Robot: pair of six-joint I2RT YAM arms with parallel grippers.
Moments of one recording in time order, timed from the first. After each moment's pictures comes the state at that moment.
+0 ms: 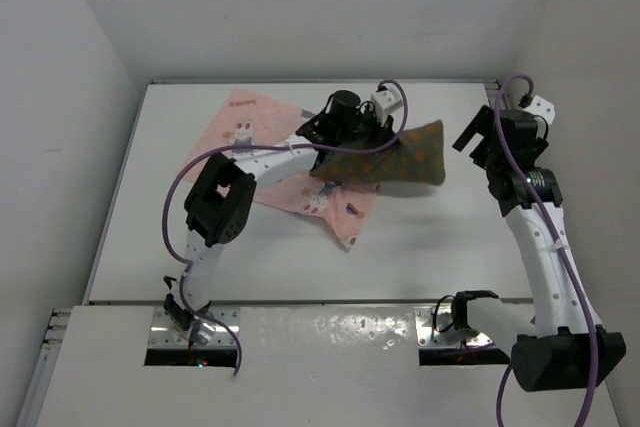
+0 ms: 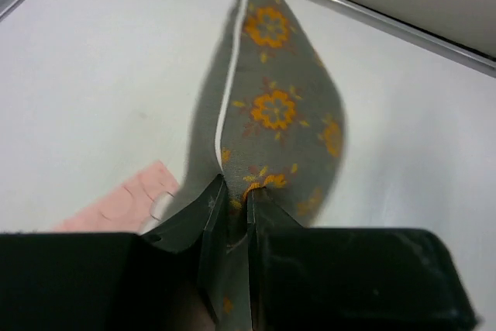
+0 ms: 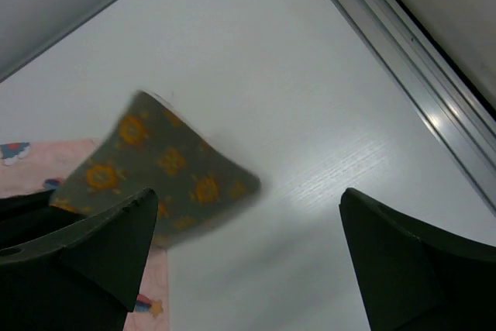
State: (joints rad) left arm -0.69 2.13 1.70 0.14 0.44 0.08; right arm 0.02 1.04 1.05 -0.58 0.37 0.49
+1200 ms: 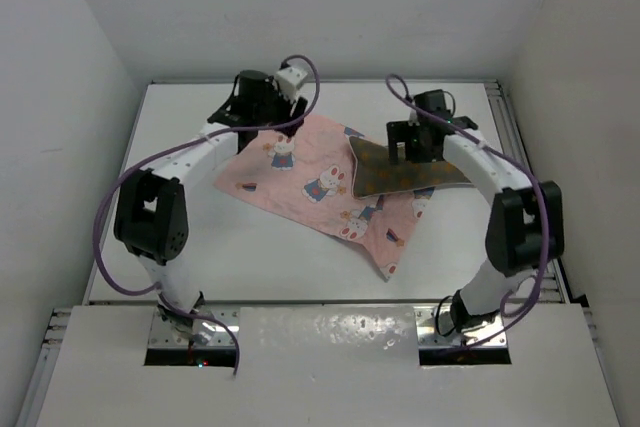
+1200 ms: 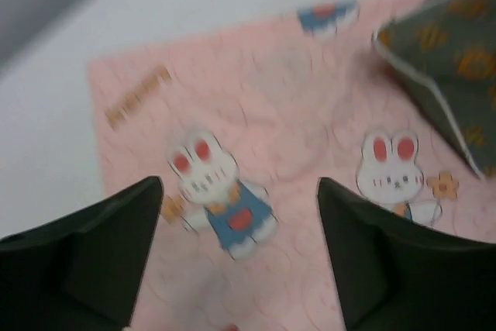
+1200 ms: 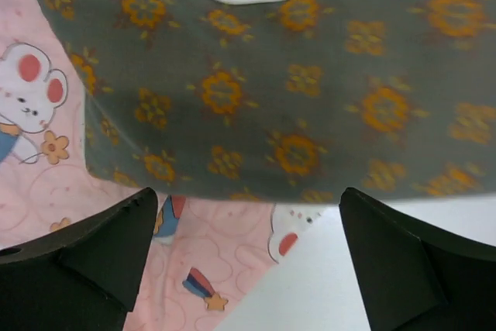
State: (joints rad) left arm -0.35 1.77 1.43 -0.14 0.25 0.30; right arm 0.20 1.67 1.25 -0.57 0.03 0.11
